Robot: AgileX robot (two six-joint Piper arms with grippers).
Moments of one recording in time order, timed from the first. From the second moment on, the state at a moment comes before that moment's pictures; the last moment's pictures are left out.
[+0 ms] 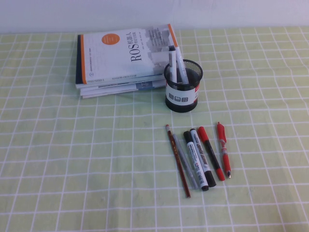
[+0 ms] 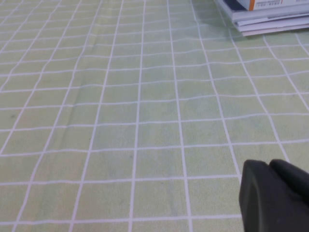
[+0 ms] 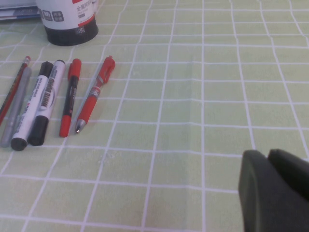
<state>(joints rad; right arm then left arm) 0.10 -0.01 0.03 0.24 0.39 -0.15 0.00 -0.02 0.03 -0.06 0.39 0.16</state>
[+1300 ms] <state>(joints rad) 0.10 -0.01 0.03 0.71 0.19 -0.15 0.00 -0.02 0.03 -0.06 0.39 0.16</state>
